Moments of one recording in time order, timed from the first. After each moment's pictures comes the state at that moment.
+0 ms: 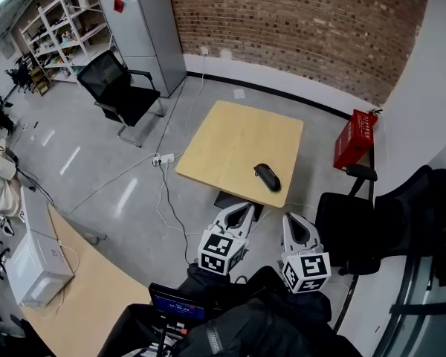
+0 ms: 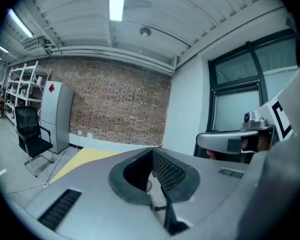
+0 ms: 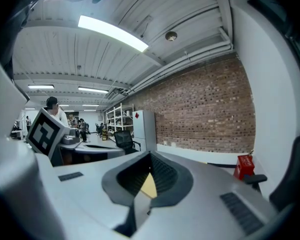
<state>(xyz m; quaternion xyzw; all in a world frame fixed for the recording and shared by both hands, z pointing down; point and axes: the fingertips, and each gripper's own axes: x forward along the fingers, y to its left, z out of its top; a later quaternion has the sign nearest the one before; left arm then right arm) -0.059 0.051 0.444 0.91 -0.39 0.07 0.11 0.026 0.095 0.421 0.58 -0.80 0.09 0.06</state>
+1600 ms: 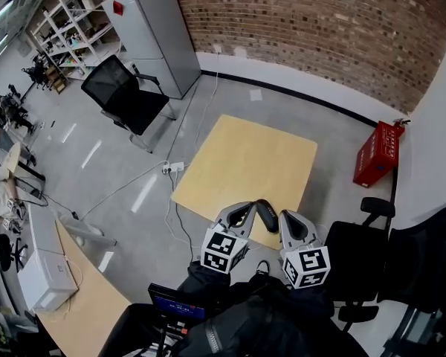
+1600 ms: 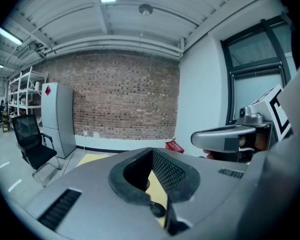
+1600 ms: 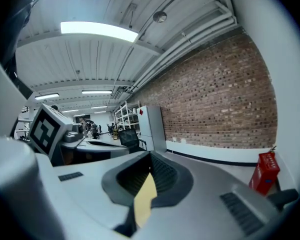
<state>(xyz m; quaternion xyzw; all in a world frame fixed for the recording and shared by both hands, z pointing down) 0.025 -0.167 0.469 0.89 -0.43 0.13 0.10 0.102 -0.137 0.455 0.51 -0.85 0.13 0.06</state>
